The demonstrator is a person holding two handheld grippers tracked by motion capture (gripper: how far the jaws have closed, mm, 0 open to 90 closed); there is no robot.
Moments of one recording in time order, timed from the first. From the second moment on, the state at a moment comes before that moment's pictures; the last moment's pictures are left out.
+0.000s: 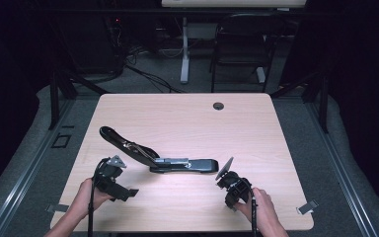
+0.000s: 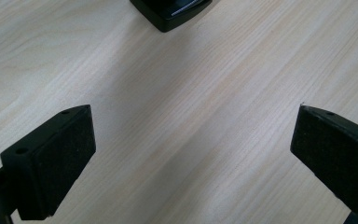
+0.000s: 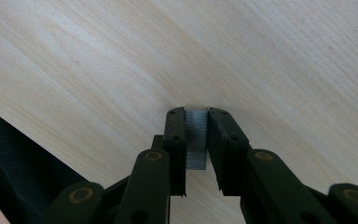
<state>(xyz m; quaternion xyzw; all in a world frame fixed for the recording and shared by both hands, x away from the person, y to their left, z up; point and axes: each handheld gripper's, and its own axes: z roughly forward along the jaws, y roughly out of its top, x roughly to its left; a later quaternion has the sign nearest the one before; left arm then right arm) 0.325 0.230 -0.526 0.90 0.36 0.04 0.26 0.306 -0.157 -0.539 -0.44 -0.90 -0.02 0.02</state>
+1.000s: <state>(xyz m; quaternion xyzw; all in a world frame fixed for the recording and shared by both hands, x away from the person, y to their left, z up) 0.325 0.229 -0.526 0.89 0.36 0.04 0.26 0.307 -0.160 -0.529 -0.43 -0.90 -0.03 0.01</state>
